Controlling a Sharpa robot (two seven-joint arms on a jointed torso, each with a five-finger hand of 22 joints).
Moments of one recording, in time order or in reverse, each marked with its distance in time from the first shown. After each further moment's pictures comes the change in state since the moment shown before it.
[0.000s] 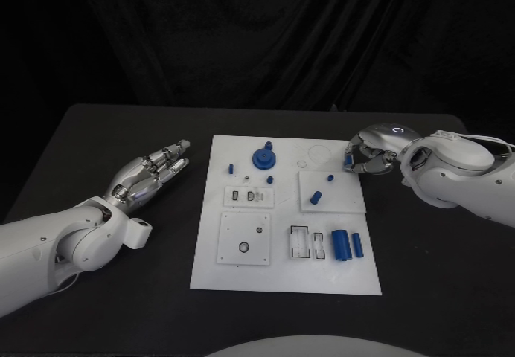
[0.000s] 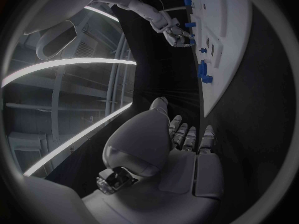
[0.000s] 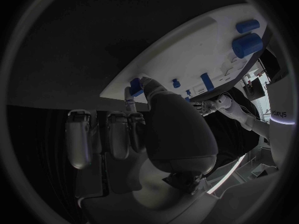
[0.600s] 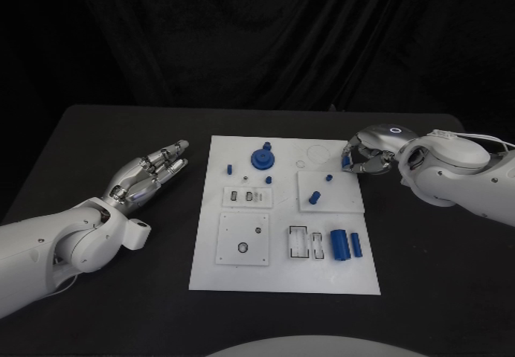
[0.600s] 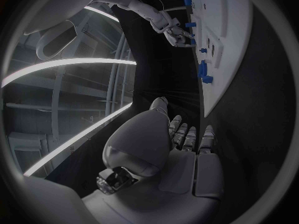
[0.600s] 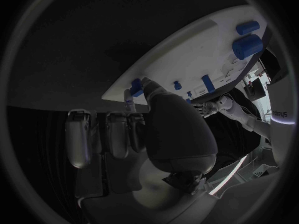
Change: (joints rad) left arm 0.001 0.000 0.000 0.002 0.000 -0.001 0.000; left_hand 0.000 0.000 0.000 0.000 0.000 -0.004 -0.004 0.000 0.000 -0.004 -0.004 0.000 0.000 0.000 0.000 0.000 0.000 0.000 0.000 0.000 0.000 0.000; right arm 0.000 0.009 0.000 -0.015 0.000 0.028 -0.008; right_hand -0.019 -0.026 -0.023 0.056 -0.144 -0.067 0.022 -0.128 -0.072 0.002 0.016 0.000 0.000 -0.002 0.016 0.000 0.000 0.000 -0.002 0.016 0.000 0.000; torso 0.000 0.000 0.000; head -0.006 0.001
